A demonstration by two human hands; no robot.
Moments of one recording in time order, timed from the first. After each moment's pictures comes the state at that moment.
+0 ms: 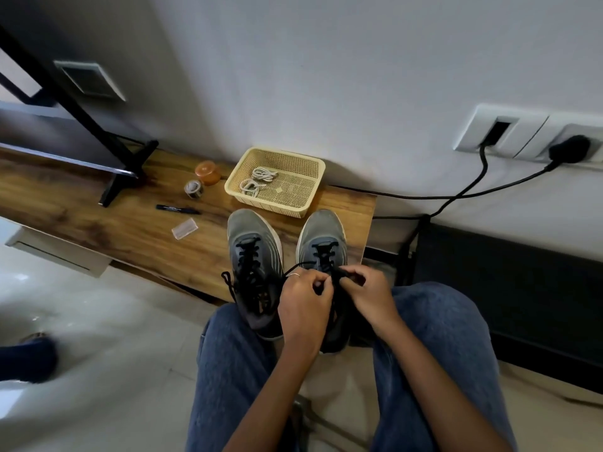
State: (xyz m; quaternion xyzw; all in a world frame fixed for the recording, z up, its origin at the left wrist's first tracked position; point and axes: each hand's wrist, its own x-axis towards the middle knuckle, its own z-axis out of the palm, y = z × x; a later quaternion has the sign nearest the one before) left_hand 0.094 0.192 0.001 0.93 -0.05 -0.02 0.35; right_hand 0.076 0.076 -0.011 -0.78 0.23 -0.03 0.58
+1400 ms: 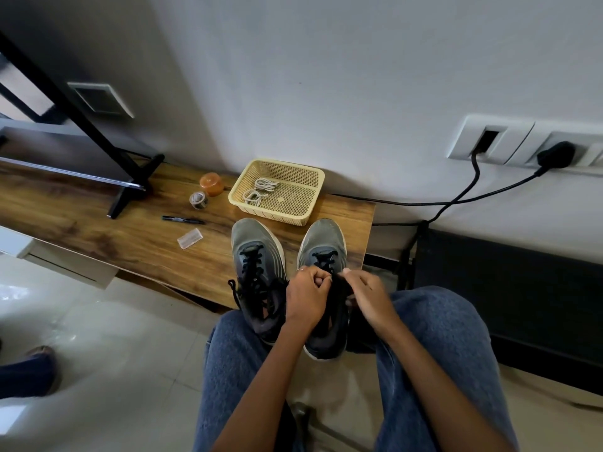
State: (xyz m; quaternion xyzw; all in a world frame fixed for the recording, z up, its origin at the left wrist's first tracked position) left_hand 0.127 0.191 -0.013 0.91 -0.07 -0.13 0.39; right_hand 0.076 0.075 -0.030 -0.73 0.24 0.00 0.64
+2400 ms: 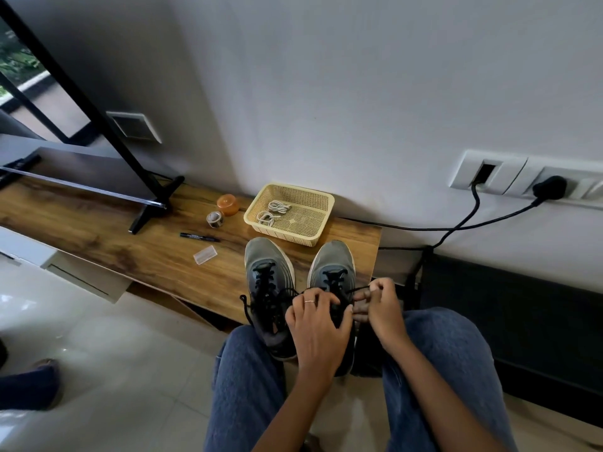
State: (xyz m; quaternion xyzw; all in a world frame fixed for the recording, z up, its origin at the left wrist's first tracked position) left_hand 0.078 0.199 -0.014 0.96 -0.12 0.13 0.23; right_hand 0.079 0.080 -0.011 -0.69 0.35 -0.08 0.63
